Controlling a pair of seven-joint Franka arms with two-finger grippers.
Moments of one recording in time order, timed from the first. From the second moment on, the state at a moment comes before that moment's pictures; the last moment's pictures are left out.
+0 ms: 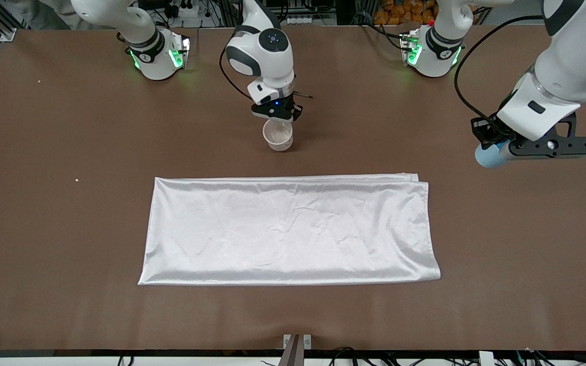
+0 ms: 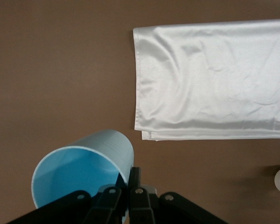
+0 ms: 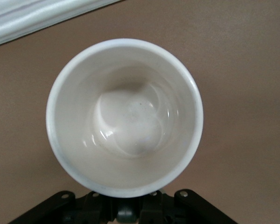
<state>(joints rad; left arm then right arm) -0.21 0.12 -0.08 -1.43 0.06 1.52 -0.26 0.92 0.32 0.10 -2.18 -0.10 2.54 1.40</state>
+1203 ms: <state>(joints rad) -0.21 0.12 -0.10 -1.43 -0.01 1.52 -0.26 0.70 0.27 0.08 -2.00 -0.11 2.21 1.17</state>
